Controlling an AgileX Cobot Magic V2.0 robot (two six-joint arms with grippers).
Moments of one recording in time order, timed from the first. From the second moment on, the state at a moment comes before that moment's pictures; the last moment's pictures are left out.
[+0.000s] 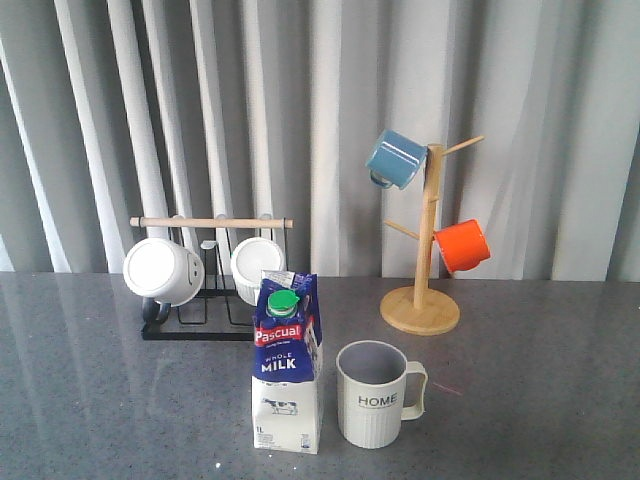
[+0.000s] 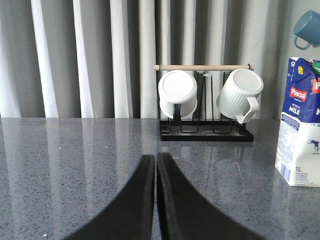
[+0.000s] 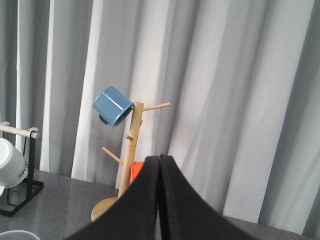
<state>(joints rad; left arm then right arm) 0.02 0.07 0.02 0.09 -0.09 -0.13 0.09 0.83 -0.79 -0.02 -0.06 -0.12</state>
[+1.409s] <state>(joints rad) -0.04 -0.01 0.02 0.05 0.05 -0.04 0.09 0.83 -0.79 -0.02 -0.07 -0.12</state>
